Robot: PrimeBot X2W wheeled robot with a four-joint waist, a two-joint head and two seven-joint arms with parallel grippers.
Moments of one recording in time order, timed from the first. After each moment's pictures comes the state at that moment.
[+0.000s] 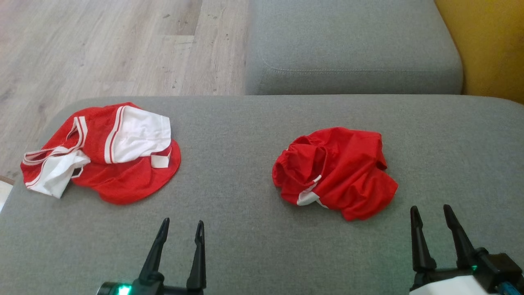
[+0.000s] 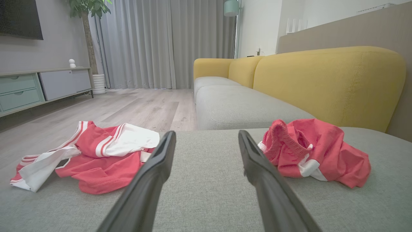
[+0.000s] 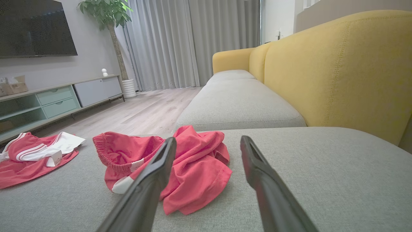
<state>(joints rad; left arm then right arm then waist) 0.17 0.07 -0.29 0.08 -0.11 0.08 -0.25 0.20 -0.04 0.00 0.10 0.14 0.12 -0.26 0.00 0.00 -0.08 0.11</state>
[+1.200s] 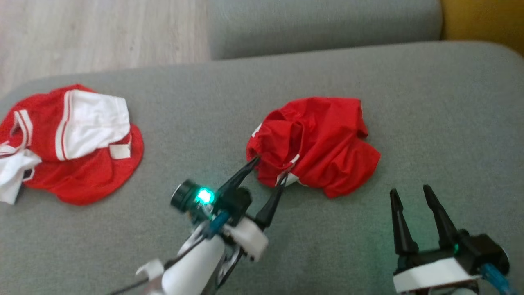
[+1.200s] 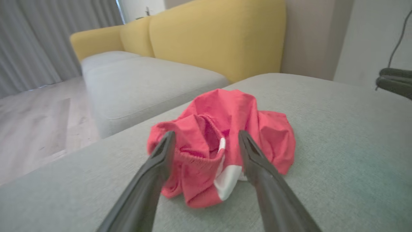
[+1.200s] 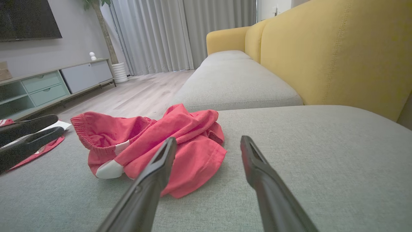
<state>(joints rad) -0.42 0.05 -0.71 0.55 -0.20 -0.01 -0.18 0.13 -0.05 0.07 0.10 0.12 0.12 -0.26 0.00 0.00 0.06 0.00</state>
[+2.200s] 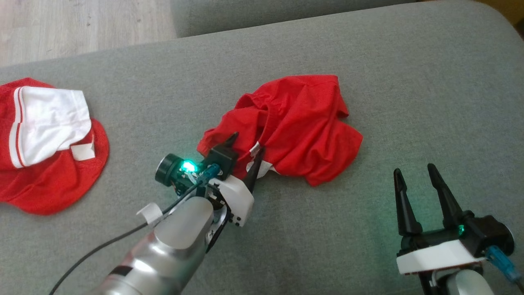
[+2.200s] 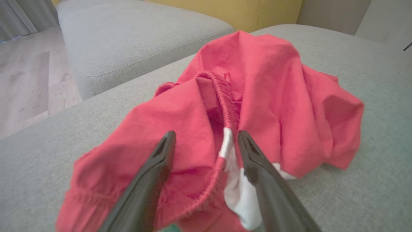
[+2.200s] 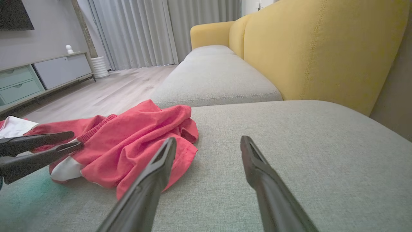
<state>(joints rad) -0.70 0.05 -0.95 0.89 -0.53 0.03 -0.15 0.05 -0.07 0.07 0.11 0.12 0.12 -0.26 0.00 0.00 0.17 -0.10</state>
